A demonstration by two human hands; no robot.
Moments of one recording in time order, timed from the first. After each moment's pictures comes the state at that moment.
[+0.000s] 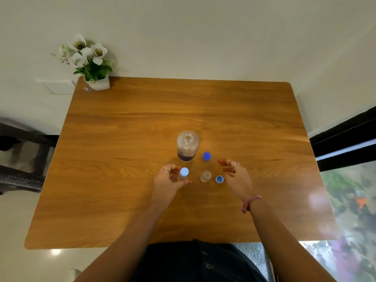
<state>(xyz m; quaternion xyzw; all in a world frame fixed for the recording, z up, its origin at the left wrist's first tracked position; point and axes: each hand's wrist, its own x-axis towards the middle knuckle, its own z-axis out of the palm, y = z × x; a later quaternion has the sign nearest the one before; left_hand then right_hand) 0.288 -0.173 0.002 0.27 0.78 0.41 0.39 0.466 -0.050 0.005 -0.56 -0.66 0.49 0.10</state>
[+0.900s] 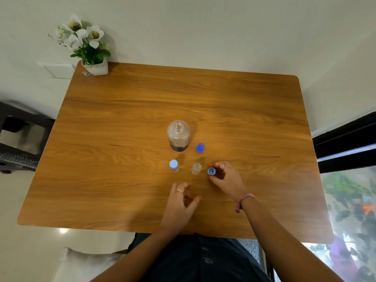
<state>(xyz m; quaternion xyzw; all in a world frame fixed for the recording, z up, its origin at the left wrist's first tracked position) 0.387 -0.205 -0.003 0.29 0.80 0.34 0.40 0.493 -0.047 -0.023 -0.46 -0.76 0.45 0.02</state>
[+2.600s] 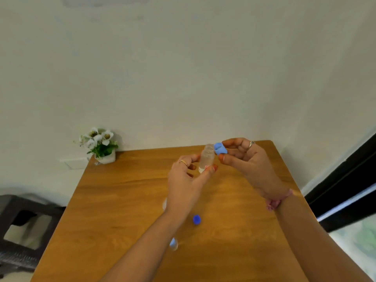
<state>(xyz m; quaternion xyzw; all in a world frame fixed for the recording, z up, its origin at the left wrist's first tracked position) 0.342 -0.052 0.196 0.40 0.71 0.55 0.19 0.472 0.051 0.209 -0.26 -0.61 0.65 0.37</state>
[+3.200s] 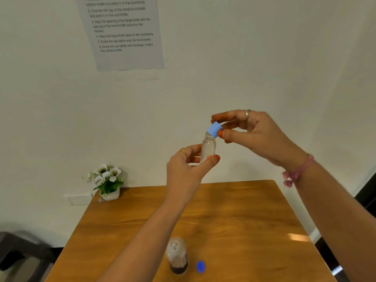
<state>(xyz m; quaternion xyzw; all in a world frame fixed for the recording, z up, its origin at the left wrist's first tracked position) 0.320 -0.017 0.294 0.41 0.66 0.60 0.17 0.449 0.089 0.359 -0.18 -0.83 0.39 0.35</state>
